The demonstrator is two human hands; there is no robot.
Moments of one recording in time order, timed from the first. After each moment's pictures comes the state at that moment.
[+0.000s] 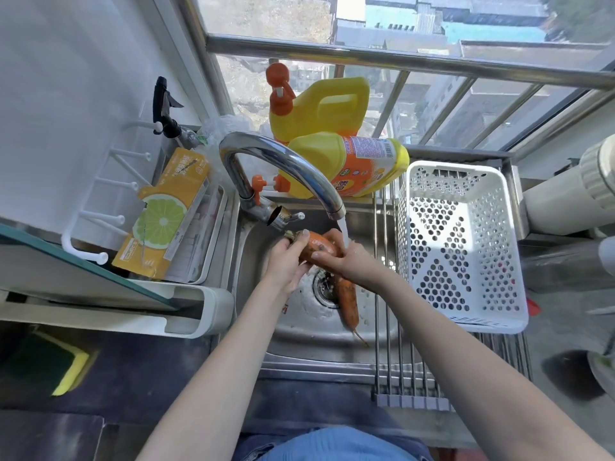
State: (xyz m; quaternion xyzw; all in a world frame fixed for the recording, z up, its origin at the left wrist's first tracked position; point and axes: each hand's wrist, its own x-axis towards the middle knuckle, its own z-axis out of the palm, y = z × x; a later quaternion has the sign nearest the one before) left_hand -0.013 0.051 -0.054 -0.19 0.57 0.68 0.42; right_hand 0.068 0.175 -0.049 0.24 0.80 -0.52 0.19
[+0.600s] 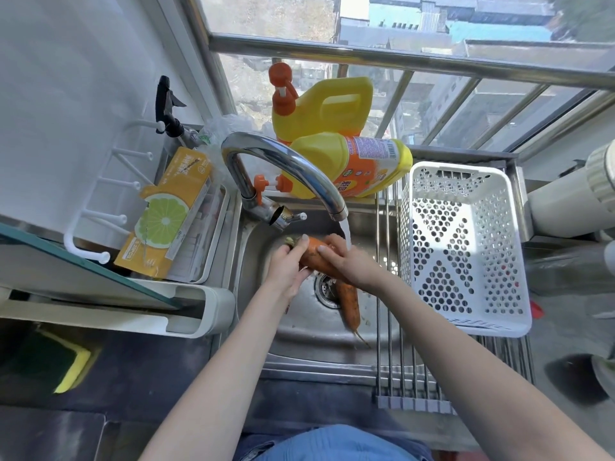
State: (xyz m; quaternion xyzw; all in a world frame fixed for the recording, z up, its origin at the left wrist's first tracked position) left_hand -0.008 0.047 -0.057 -0.22 0.57 0.67 0.42; right_hand 0.065 0.171 -0.046 0.24 0.82 -0.46 0.23
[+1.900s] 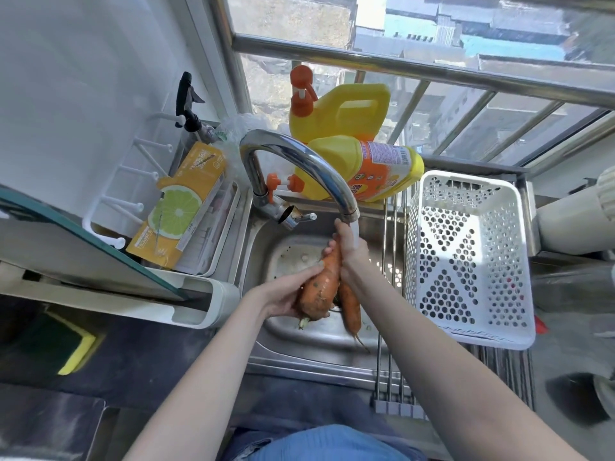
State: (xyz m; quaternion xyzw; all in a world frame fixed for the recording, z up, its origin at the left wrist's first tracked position) left_hand -0.005 0.007 -0.058 -0.08 0.53 0.45 0.71; right_hand 0.017 0.148 -0.068 0.57 0.30 -0.76 -0.04
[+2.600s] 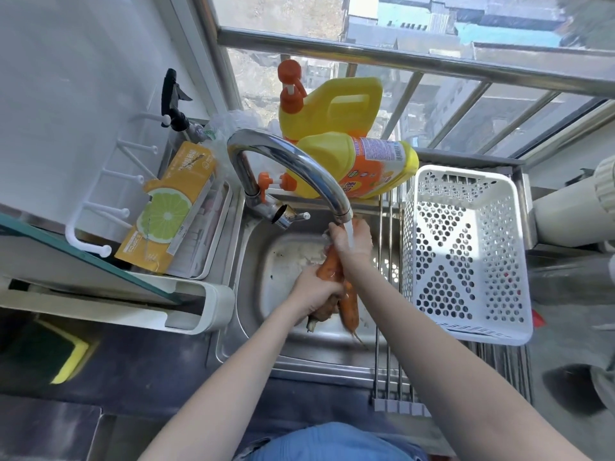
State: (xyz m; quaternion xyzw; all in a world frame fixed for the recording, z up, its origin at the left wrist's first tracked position) left_hand 0.031 0.047 -0.055 -0.03 0.70 0.49 0.53; right_hand 0.022 0.157 -0.058 0.55 0.63 -0.55 -0.02
